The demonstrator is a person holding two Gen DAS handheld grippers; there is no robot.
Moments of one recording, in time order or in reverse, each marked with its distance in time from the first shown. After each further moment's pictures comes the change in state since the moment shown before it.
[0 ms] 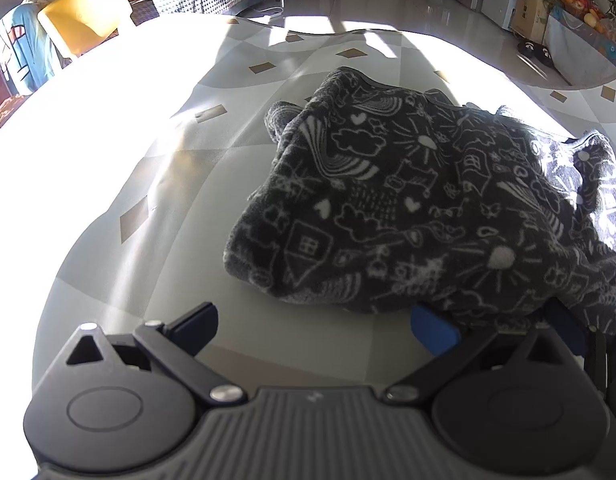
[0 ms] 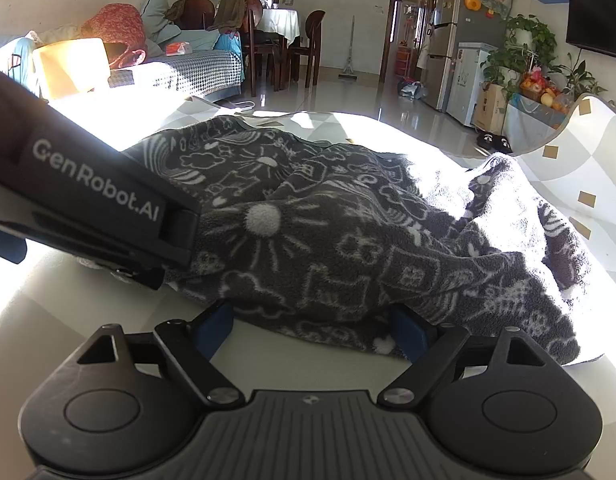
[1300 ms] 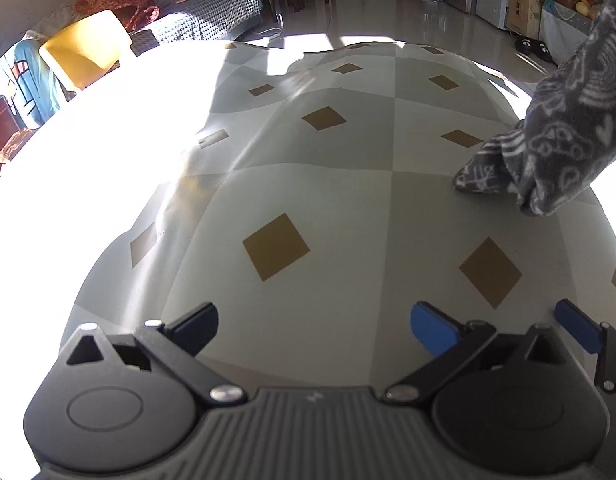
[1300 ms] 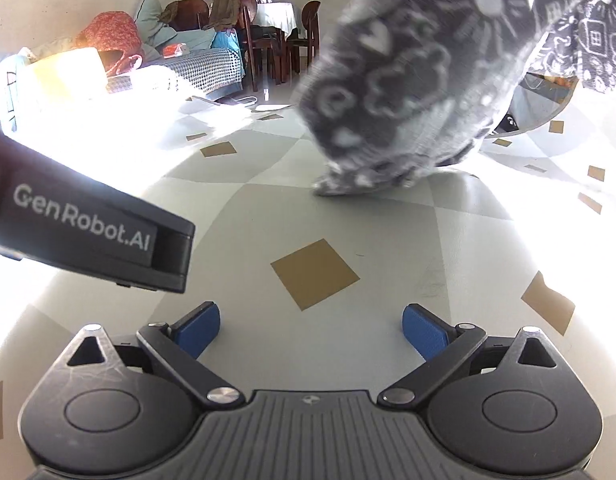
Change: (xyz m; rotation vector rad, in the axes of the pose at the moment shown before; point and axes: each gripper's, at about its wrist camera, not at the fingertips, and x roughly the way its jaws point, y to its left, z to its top) left arm -0.007 -0.018 -0.006 0.092 -0.066 0.067; right arm 0.014 -0.007 0.001 0.056 0.030 0.039
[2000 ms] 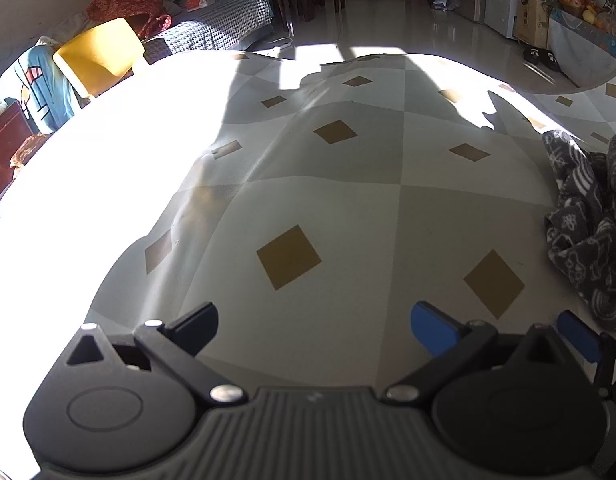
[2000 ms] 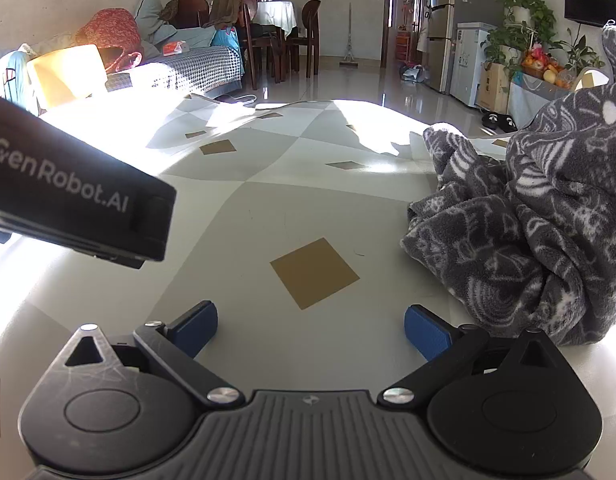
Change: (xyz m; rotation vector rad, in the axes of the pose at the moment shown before) left arm -0.008 0.006 0.005 -0.033 -0.018 0.028; right arm 0.004 -0.001 0.001 -0.001 0.002 -0.001
